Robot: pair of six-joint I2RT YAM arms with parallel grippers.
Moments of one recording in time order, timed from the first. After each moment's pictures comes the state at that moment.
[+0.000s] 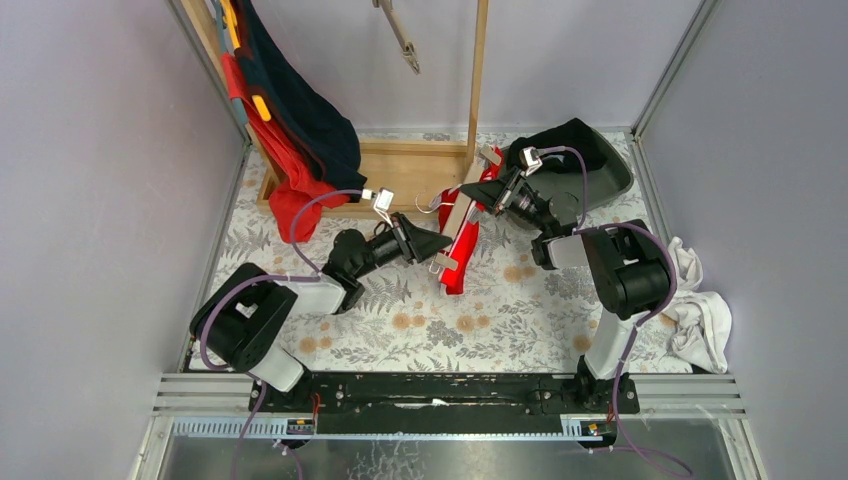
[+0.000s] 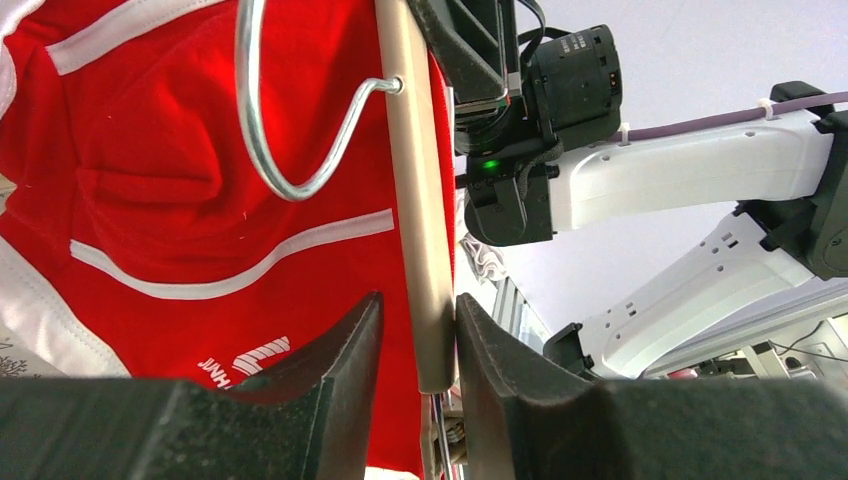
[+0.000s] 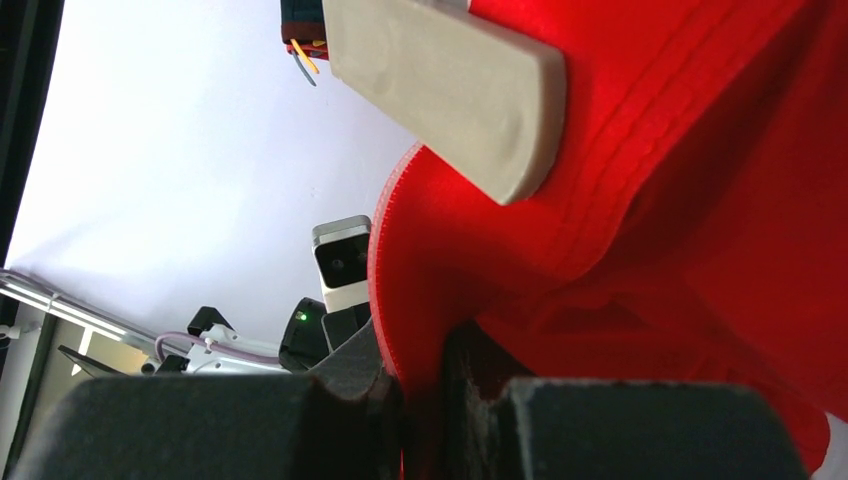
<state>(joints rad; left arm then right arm) -0.57 1.55 0.50 1.19 0.46 -0.94 0.28 1.85 0.75 1.48 -0.74 1.44</state>
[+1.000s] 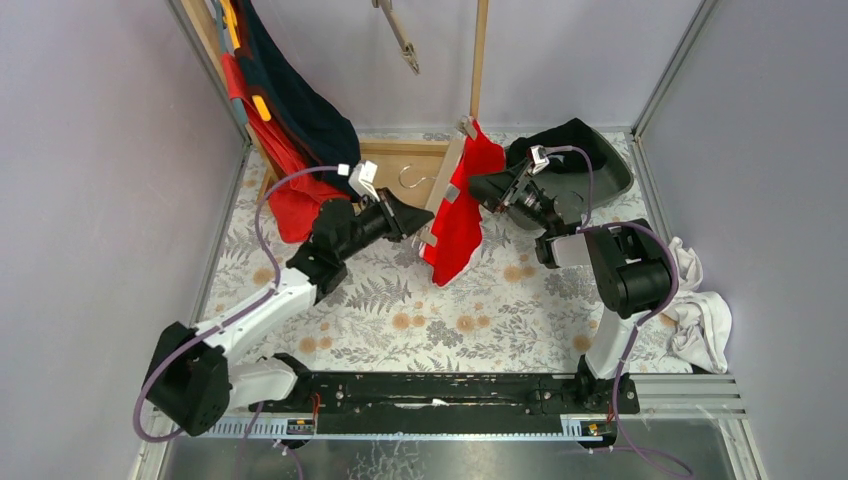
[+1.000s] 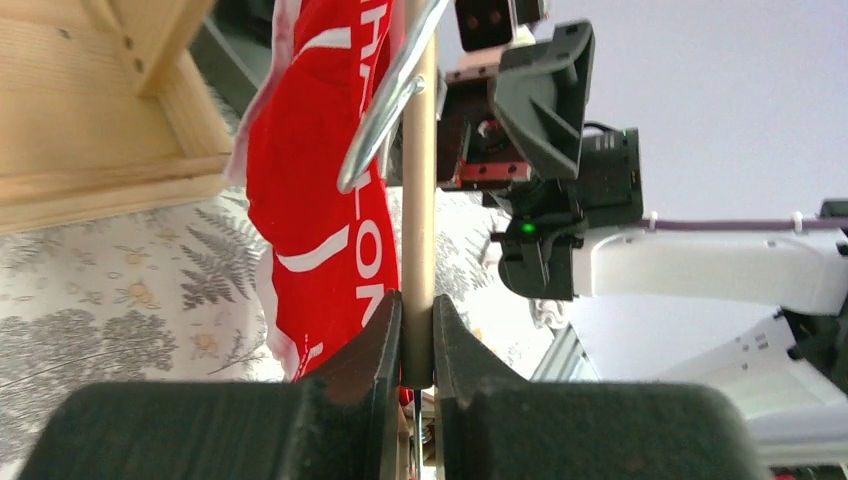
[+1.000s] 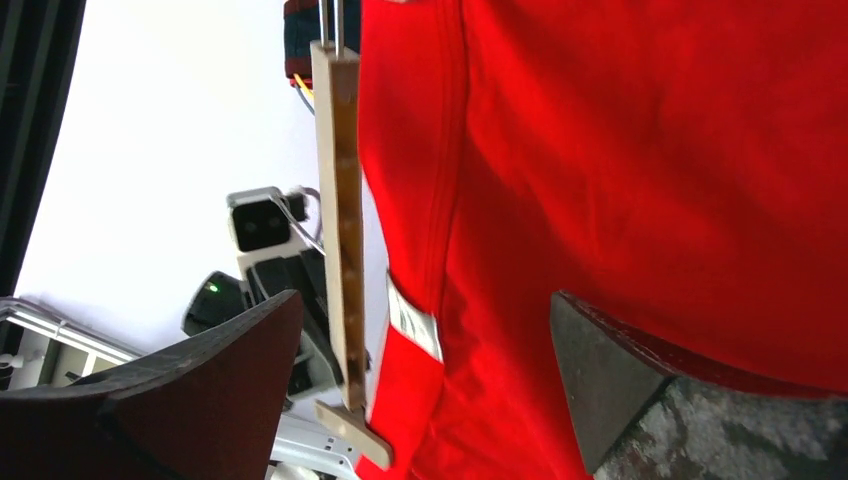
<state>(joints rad) -0.55 1.21 0.69 0.47 0.31 -0.82 0.25 1.85 0.76 1.49 -0.73 1.47</state>
